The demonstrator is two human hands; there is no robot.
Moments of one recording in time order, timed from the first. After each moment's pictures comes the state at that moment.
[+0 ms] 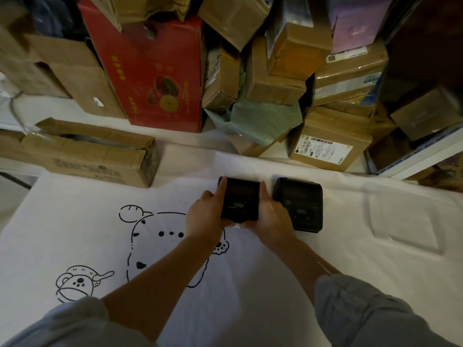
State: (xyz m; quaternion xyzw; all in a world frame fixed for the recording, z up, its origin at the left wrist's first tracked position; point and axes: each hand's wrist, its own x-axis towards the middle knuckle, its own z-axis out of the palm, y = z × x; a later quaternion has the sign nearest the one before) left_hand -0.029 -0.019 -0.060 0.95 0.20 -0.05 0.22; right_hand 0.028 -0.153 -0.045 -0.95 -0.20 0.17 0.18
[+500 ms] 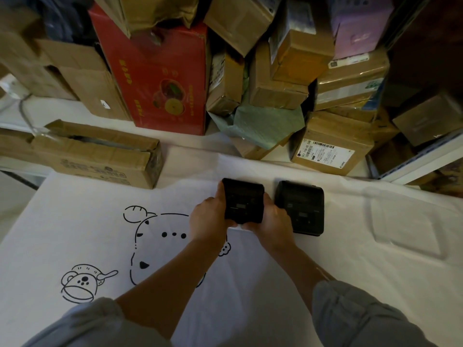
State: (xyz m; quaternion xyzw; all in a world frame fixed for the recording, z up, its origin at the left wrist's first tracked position) left_hand -0.027 -0.022 -0.068 0.95 0.23 -0.01 0.22; right_hand 0.018 -0.156 -0.048 -0.93 -0.17 0.12 0.29
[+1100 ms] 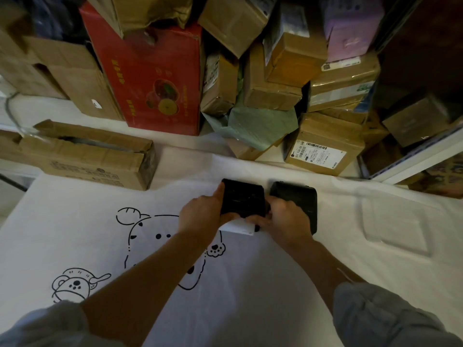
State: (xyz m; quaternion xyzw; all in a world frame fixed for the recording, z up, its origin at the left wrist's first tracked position) left_hand -0.029 -0.008 -0.036 0.97 0.14 -0.06 0.19; right_hand 0.041 -0.177 -0.023 -0.96 -0.19 0.14 0.13
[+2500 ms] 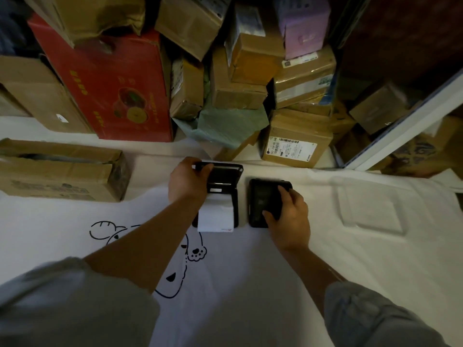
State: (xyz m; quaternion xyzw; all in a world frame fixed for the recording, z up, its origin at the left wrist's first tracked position) left_hand 0.031 -0.015 -0.012 0.80 0.34 0.08 0.48; right_hand 0.036 -0.224 -0.034 -0.97 -0.04 0.03 0.22
